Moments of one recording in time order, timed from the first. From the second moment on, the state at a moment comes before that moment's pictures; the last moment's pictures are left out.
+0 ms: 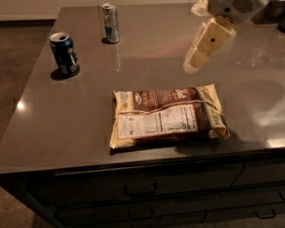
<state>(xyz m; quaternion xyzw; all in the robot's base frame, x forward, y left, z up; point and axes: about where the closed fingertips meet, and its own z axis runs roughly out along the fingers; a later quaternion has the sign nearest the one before) 0.536 -0.126 1.013 -0.60 0.74 0.07 0.27</state>
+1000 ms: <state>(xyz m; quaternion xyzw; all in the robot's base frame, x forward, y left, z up) 0.631 0.032 0.974 -0.61 0.72 0.14 0.30</state>
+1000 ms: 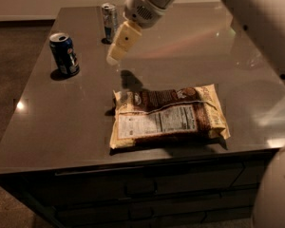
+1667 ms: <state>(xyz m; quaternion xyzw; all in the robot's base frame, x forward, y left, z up) 0.666 0.128 0.953 -0.63 0.70 0.16 0.29</state>
